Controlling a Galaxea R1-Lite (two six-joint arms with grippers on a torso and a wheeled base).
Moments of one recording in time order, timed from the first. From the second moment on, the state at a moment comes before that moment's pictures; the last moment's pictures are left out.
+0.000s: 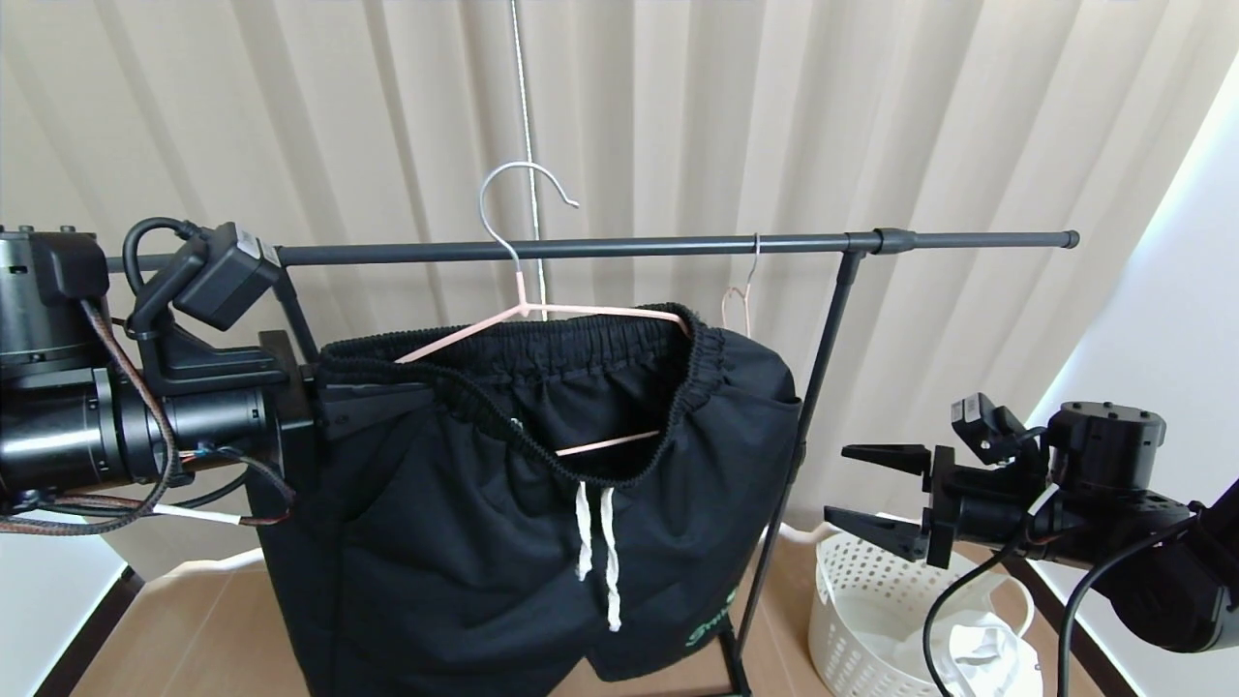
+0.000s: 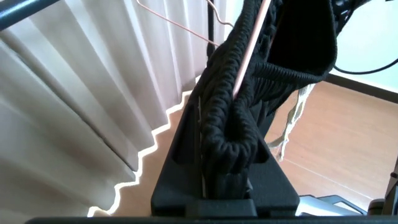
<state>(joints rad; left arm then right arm) -0.13 1.46 -0.78 -0.36 -0.75 0.32 0.02 2.00 -0.49 -1.13 0.95 -0.22</state>
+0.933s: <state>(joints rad) -0.15 1.54 -0.66 -0.35 -0.44 0.54 0.13 1.95 -0.48 -1.14 0.72 -0.21</state>
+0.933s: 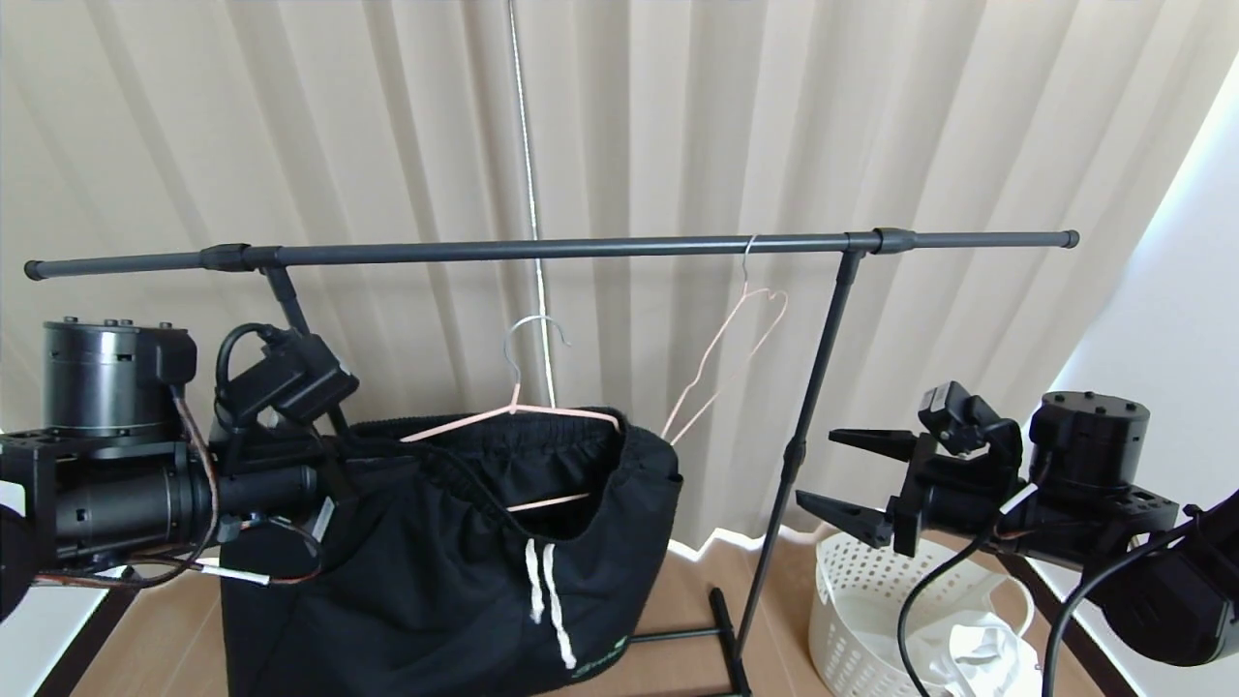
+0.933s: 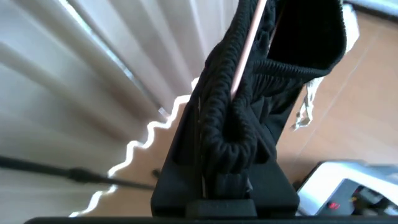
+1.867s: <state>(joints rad) -0.22 1.69 -0.64 -0.50 -0.18 0.39 0.13 1.96 -0.48 -1.14 0.71 -0.21</state>
